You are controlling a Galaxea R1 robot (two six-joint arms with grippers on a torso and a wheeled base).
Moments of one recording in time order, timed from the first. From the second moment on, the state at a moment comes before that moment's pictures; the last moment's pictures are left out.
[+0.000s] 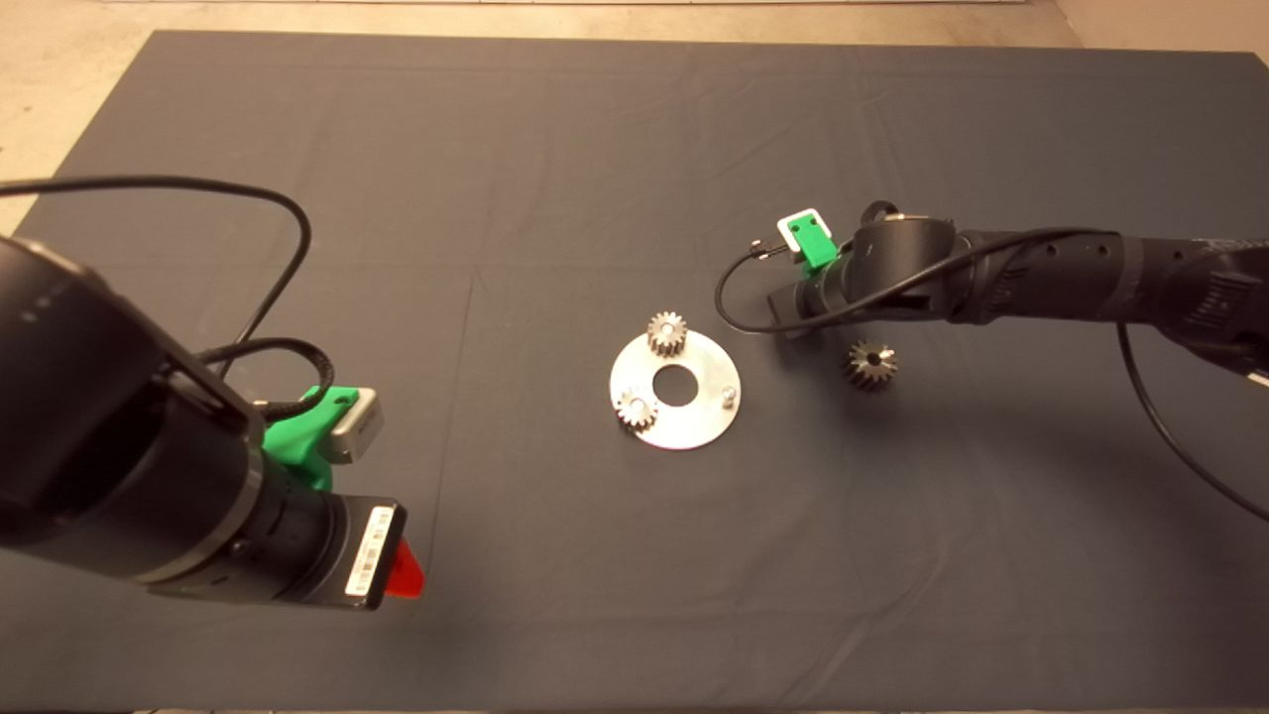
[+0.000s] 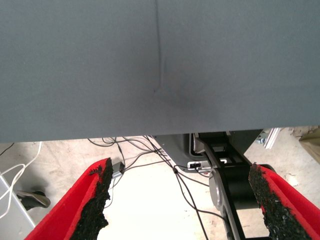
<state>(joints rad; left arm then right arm) -0.58 2.25 -0.41 0.05 1.53 -1.80 0.22 2.59 -1.20 -0.94 -1.52 1.15</state>
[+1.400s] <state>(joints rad) -0.58 2.25 -0.41 0.05 1.53 -1.80 0.22 2.57 -1.15 -0.89 -1.53 1.21</state>
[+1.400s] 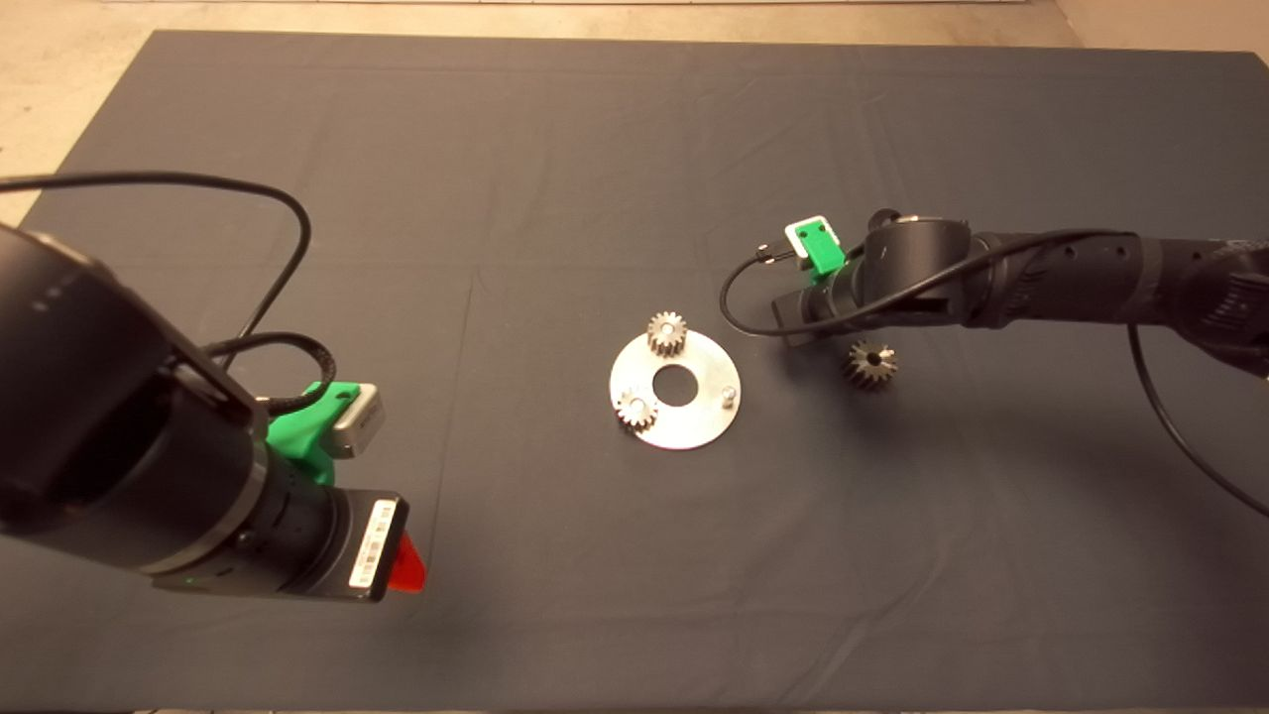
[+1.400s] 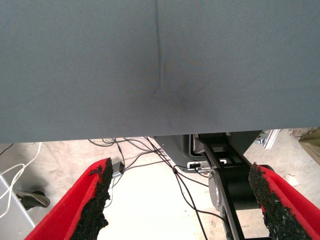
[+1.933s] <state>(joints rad) -0.58 2.25 -0.41 0.05 1.53 -1.80 0.22 2.57 -1.14 -0.89 -1.53 1.21</state>
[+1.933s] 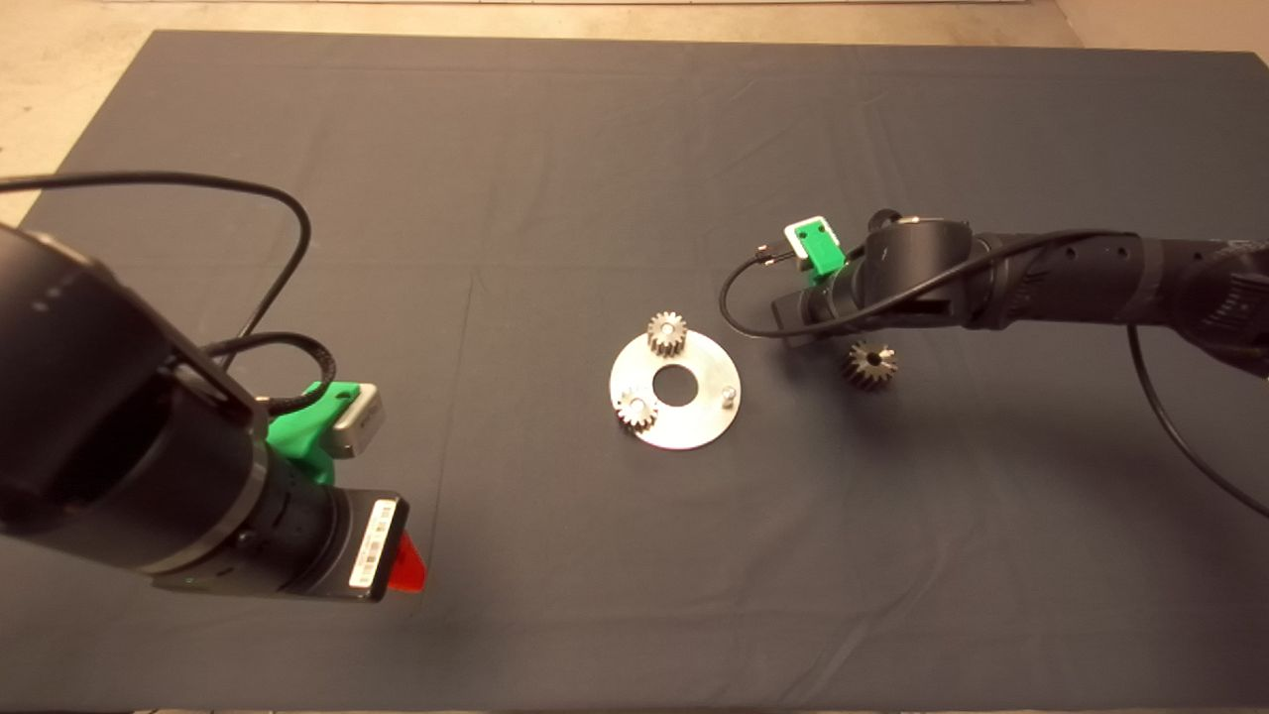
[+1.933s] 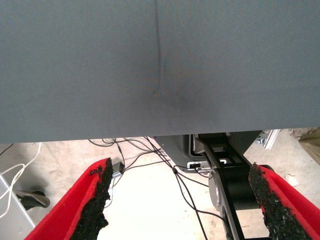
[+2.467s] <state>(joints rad) -0.58 2.25 -0.41 0.05 1.53 -1.80 0.23 2.55 -1.10 -0.86 -1.53 1.22</state>
